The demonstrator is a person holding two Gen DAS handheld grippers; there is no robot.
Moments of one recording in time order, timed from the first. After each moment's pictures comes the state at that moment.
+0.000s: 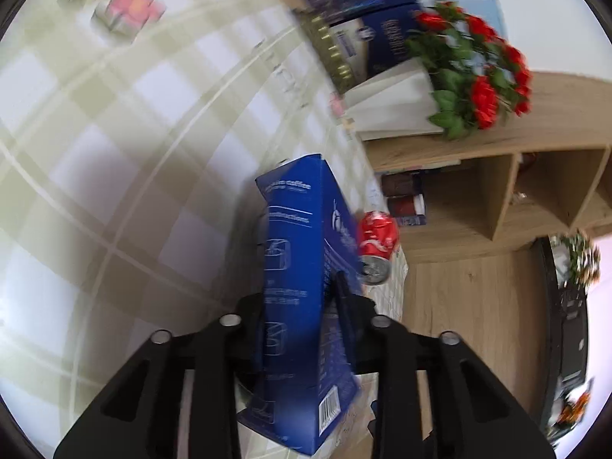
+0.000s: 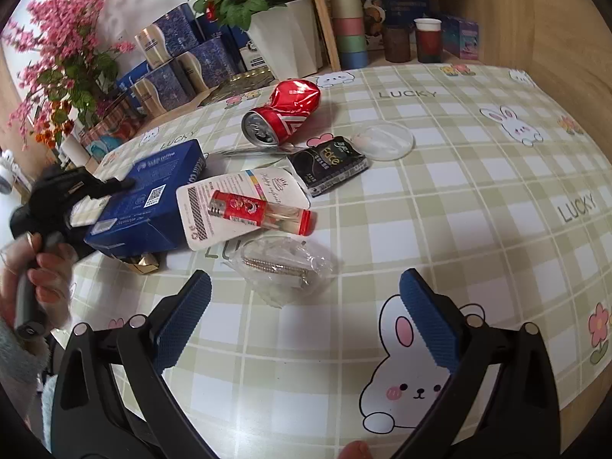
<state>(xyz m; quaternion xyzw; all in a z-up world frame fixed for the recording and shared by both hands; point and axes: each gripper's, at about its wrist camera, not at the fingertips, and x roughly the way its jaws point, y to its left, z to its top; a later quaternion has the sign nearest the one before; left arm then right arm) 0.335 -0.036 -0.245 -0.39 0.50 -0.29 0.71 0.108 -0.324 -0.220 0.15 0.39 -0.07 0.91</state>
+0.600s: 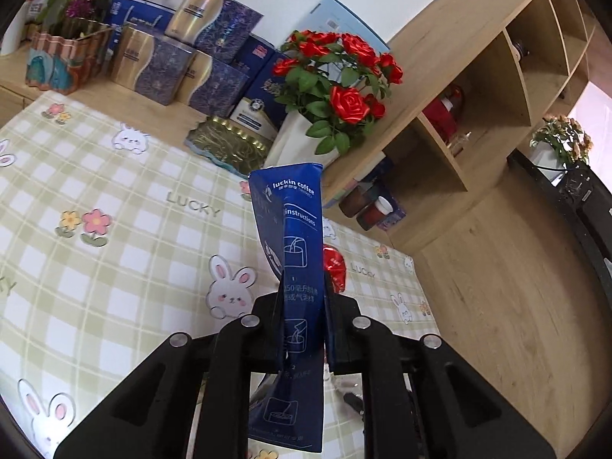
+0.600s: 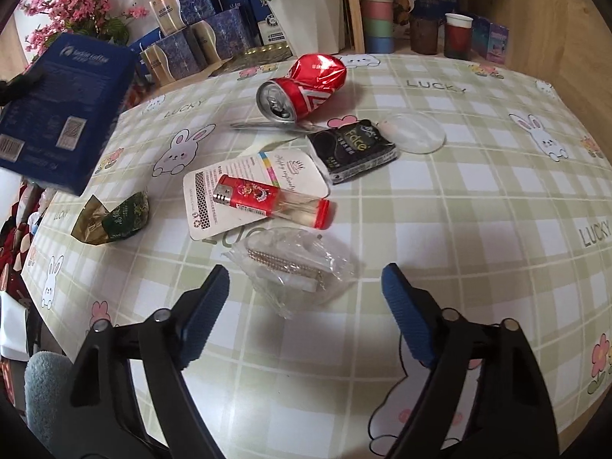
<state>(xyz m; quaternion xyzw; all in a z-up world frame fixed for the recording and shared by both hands) 0.270 -0.031 -0.101 -0.22 0.37 -0.32 0.84 0.136 -0.312 -0.239 0.12 0.43 -0.03 0.89</state>
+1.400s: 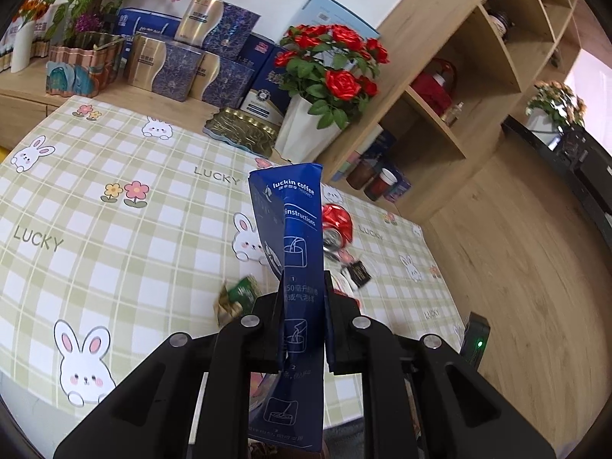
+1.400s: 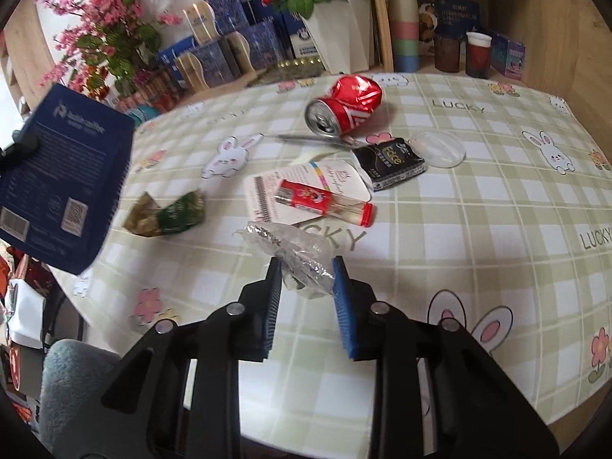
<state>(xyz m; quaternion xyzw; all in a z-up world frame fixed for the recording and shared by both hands) 0.182 -0.001 -0.096 -0.17 0.37 -0.32 0.86 0.096 -0.288 -0.202 0.13 0.40 0.01 0.91</state>
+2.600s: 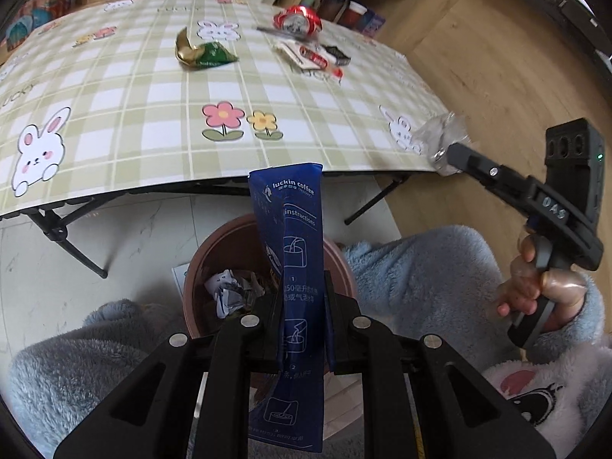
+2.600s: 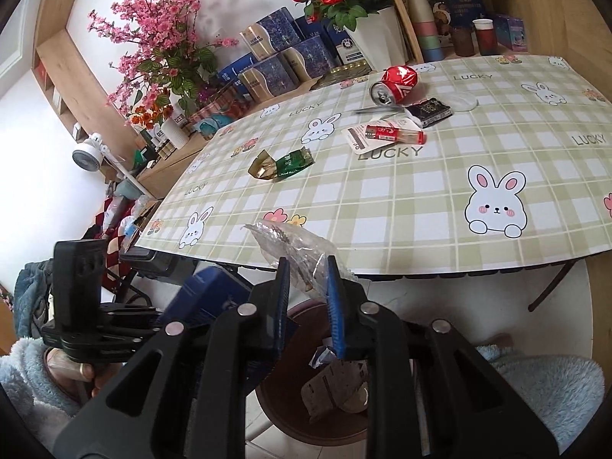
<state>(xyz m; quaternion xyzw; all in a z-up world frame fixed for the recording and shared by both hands) 0.025 -0.022 -0.232 0.00 0.53 -0.38 0.76 -0.048 -0.237 -0.183 0.21 0.36 0.09 0.90</state>
